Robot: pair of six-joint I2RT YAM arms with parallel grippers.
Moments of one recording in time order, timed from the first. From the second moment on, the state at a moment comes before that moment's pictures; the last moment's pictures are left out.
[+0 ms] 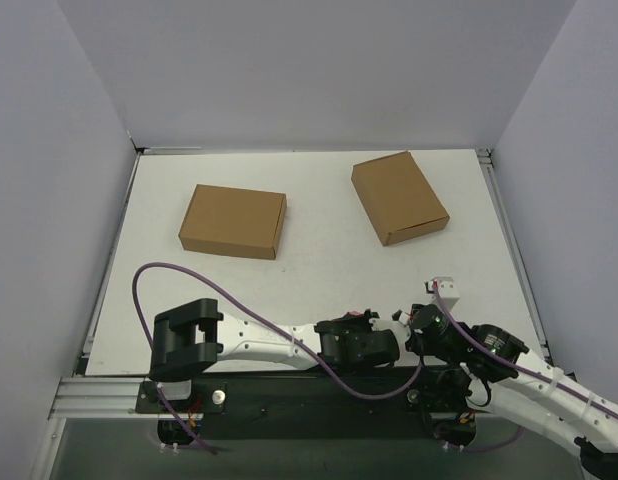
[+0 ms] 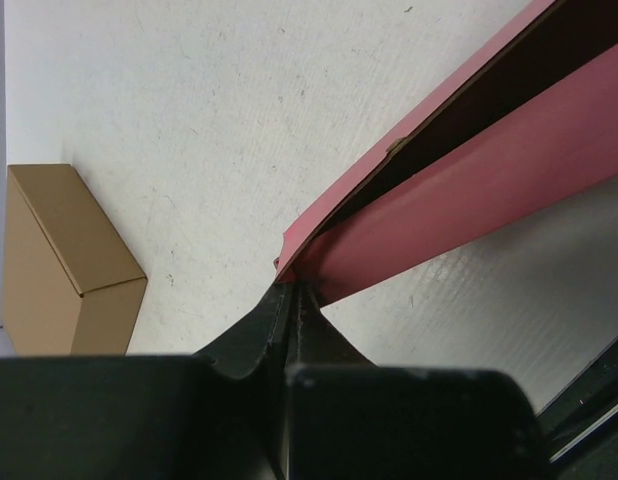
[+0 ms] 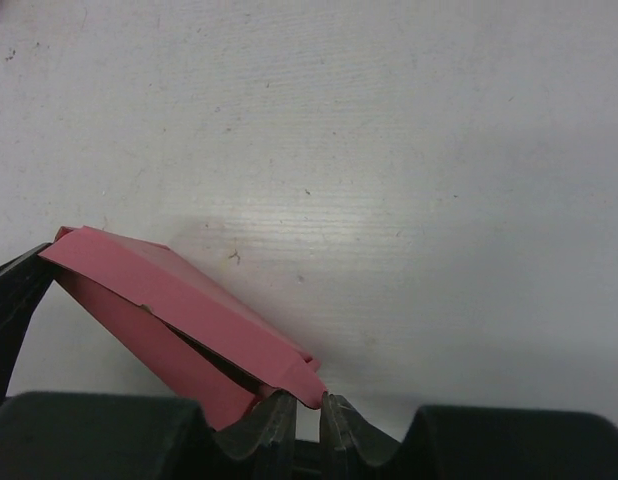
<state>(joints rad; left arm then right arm) -1.50 1.83 1.24 -0.42 -0.76 0.04 0.96 0.49 0.50 -1.00 0.40 0.85</state>
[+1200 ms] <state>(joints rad) -1.51 1.84 1.30 -0.51 -0.72 -0.08 1.00 0.43 0.53 -1.07 0.44 0.96</state>
